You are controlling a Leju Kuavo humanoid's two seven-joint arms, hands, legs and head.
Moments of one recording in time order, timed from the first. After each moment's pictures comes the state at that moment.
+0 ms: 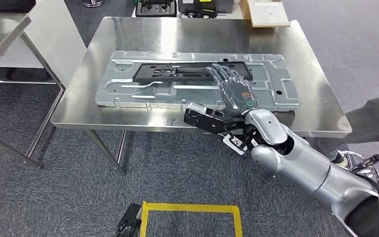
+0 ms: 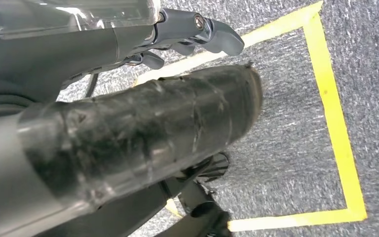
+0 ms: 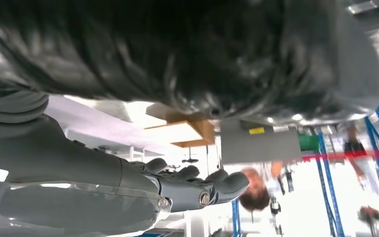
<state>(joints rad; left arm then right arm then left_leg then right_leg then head) -0.26 -0.09 -1.07 -0.22 0.65 0.25 -0.04 -0.82 -0.38 0.96 -1.60 0.74 -0.03 0.60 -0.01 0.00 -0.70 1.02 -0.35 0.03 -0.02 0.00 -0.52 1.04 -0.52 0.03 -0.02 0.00</state>
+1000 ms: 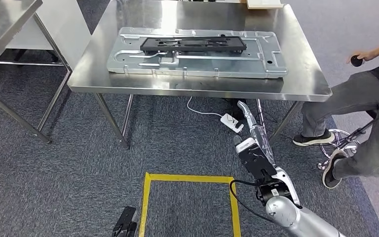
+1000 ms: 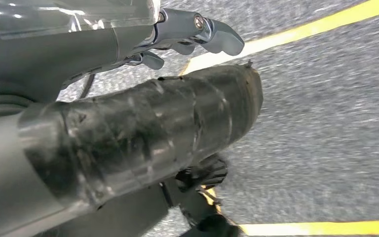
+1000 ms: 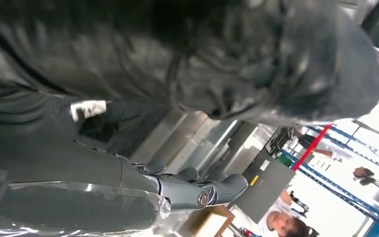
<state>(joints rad) -0.24 -0.08 -1.07 -0.22 0.70 0.29 -0.08 -0.26 -0.37 0.70 -1.78 0.29 -0.52 0.10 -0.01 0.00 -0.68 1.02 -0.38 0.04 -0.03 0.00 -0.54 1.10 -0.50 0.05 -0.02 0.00</state>
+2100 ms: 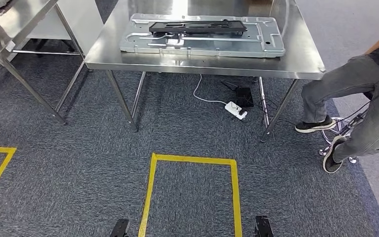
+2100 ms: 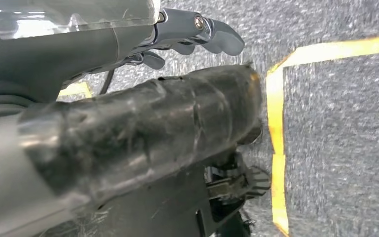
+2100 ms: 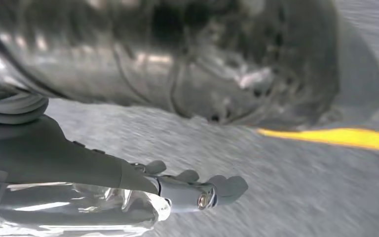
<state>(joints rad) -0.18 -0.06 -1.07 -0.22 0.77 0.35 -0.01 -0.03 0.01 0.49 -0.48 -0.33 -0.41 -0.03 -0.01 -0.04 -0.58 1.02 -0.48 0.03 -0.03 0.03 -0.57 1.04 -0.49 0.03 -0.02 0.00</state>
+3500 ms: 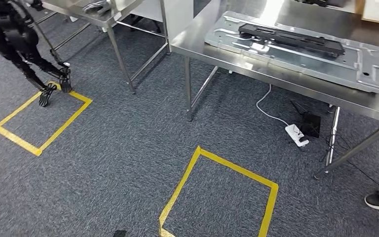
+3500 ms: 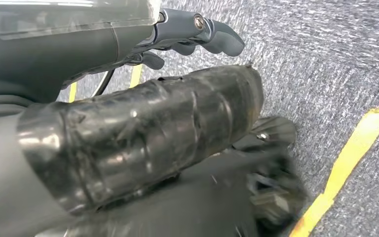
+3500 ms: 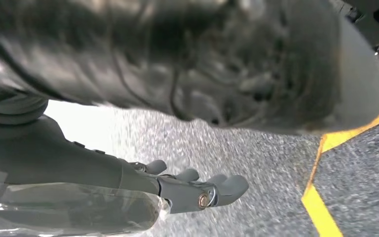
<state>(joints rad) -0.14 -0.06 -1.11 -0.22 0.79 0.42 0.05 -0.08 0.06 0.74 -0.26 -0.09 -0.16 0.24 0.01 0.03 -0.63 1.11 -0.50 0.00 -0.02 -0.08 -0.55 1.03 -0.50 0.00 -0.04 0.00</state>
